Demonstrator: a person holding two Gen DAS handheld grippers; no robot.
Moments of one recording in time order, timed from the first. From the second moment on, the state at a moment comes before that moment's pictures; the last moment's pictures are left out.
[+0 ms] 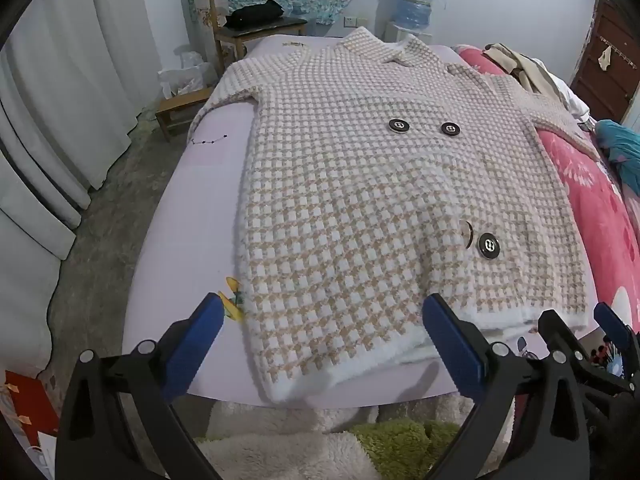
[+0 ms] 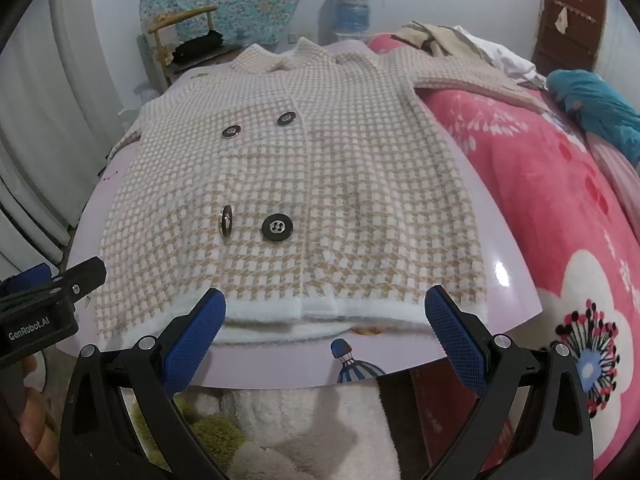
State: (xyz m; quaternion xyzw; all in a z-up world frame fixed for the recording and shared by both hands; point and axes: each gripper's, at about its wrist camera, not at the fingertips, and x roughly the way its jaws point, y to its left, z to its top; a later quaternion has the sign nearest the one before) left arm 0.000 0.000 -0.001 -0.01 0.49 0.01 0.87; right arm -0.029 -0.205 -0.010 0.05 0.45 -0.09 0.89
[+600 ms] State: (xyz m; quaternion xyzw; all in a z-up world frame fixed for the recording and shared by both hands) left arm 0.000 0.002 -0.001 -0.01 0.50 0.00 0.87; right arm -0.031 -0.204 0.000 0.05 0.45 -0.09 0.89
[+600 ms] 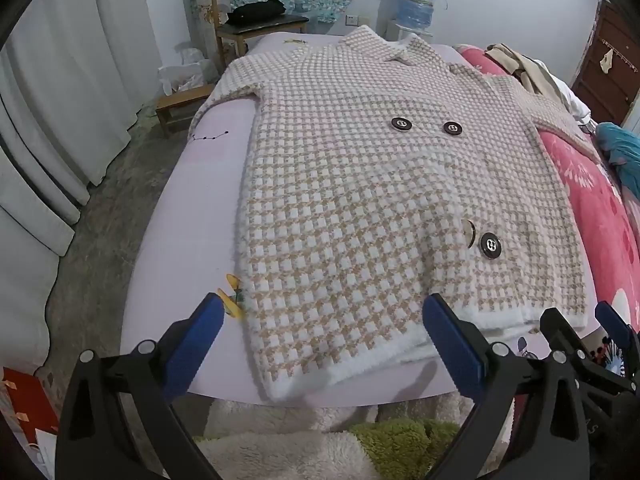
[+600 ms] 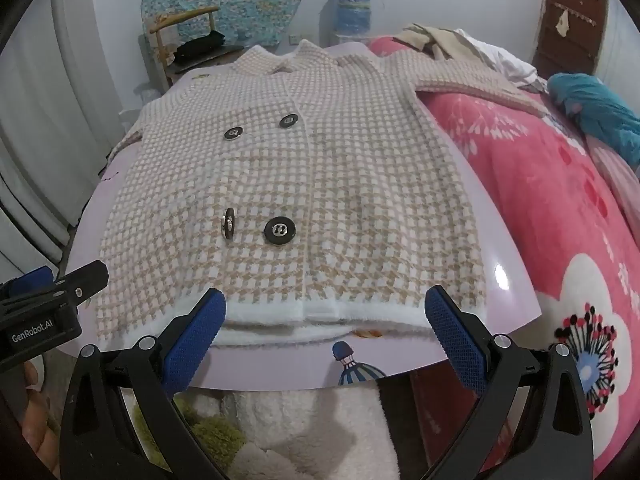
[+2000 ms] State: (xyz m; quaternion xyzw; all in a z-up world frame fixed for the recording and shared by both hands) left arm 0.002 0.005 0.001 -0.01 0.49 0.01 0.87; right arm -0.025 -0.204 0.004 0.05 0.45 -0.09 0.89
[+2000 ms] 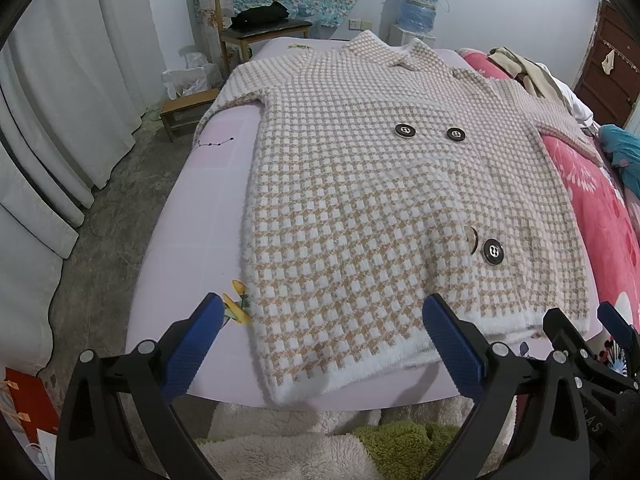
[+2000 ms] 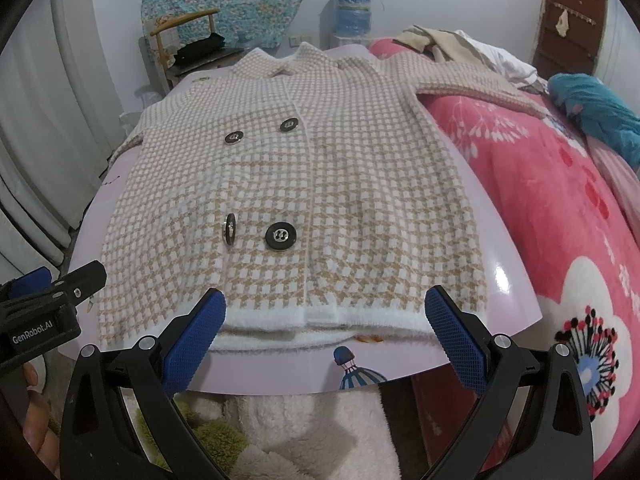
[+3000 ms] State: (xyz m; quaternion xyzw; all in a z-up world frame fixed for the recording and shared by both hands) left arm 0.003 0.006 0.001 -0.01 0.49 0.01 0.87; right arm -0.026 -0.200 0.001 0.05 0.45 -0.09 0.89
